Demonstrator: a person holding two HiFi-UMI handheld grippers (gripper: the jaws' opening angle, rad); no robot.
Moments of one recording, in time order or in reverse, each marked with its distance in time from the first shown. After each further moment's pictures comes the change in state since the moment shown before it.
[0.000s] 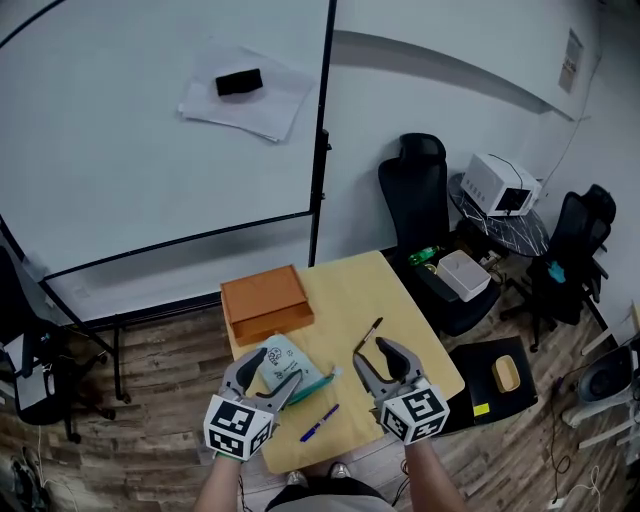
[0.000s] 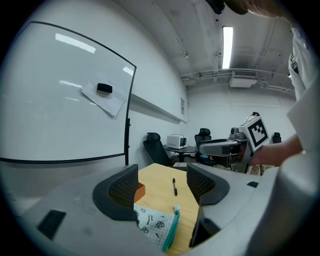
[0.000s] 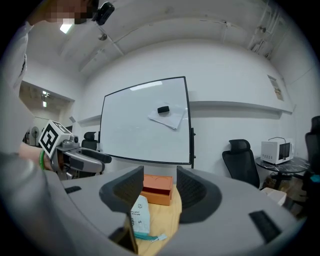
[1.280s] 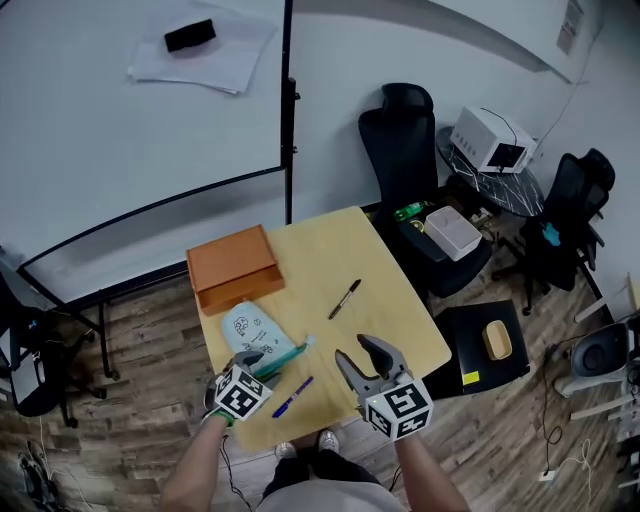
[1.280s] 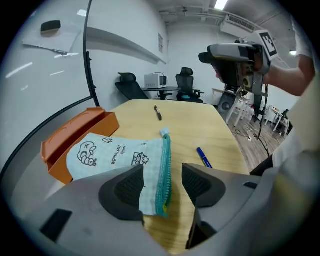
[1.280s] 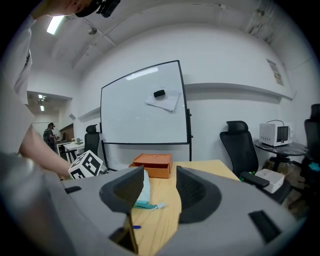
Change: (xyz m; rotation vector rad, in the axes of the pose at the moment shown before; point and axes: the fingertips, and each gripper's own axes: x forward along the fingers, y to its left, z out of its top) left arm 0.060 -0.030 -0.230 0.183 0.669 -0.212; right arm -0.030 -0.012 -0.077 0.062 0.151 0.035
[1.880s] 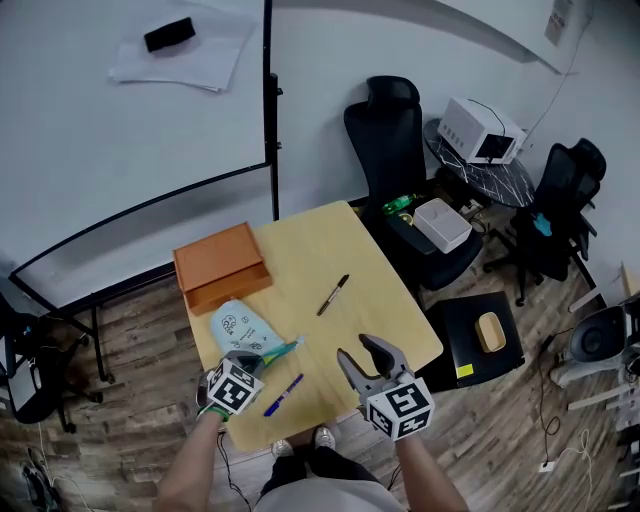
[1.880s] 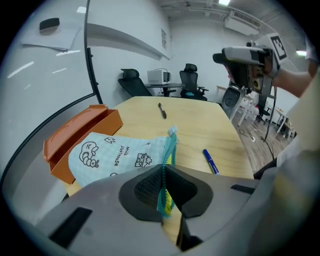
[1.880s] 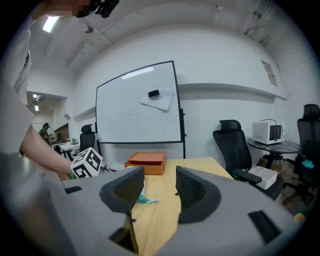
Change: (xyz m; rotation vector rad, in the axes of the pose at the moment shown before) left arm 0.007 0.009 0.005 -0.027 0.031 0.031; right arm -0.021 -0.020 -0.010 0.023 0.009 -0.052
